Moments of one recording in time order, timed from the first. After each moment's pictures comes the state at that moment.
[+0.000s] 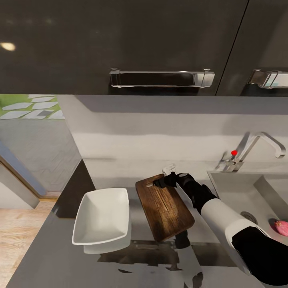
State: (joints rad) left arm 0.43 -0.04 -0.02 -0.42 -0.04 -0.45 0.02; right arm -1.03 0.01 0.47 -0.53 -0.10 0.39 0.27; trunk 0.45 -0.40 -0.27
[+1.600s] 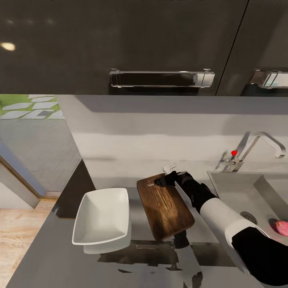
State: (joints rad) left arm 0.43 -0.04 -0.02 -0.42 -0.04 -0.45 0.02; right arm -1.03 0.02 0.47 -0.57 -0.10 0.47 0.19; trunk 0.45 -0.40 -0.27
